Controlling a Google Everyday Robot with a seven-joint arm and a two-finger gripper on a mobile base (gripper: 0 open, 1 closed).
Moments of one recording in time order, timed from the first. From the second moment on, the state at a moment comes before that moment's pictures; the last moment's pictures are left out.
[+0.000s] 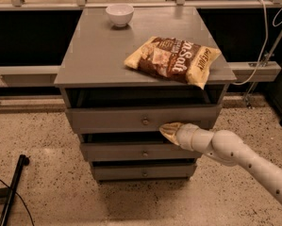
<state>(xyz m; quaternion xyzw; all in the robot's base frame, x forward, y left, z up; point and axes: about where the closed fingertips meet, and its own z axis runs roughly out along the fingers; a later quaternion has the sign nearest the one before) 0.648 -0.103 0.569 -0.44 0.70 0.16 0.54</state>
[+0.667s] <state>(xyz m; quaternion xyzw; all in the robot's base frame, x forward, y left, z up) 0.650 -0.099 0.569 -0.46 0.69 0.18 0.54</state>
